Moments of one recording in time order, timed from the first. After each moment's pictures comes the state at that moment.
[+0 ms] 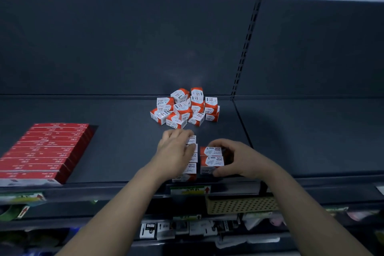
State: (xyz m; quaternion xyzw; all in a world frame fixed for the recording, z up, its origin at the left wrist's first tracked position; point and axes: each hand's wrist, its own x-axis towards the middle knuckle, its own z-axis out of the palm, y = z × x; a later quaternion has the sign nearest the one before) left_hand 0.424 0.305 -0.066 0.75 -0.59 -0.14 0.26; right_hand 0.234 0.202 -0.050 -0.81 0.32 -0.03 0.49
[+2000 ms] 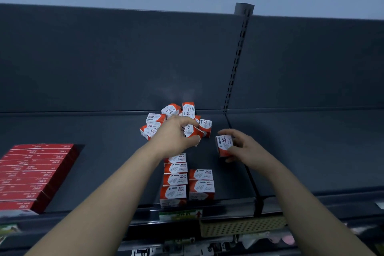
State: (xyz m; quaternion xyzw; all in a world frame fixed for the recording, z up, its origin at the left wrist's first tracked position) left_hand 0.440 0.242 -0.011 0.72 -0.57 -0.22 0.33; right_hand 0.233 0.147 -0.039 -0.72 0.38 -0.18 0.55
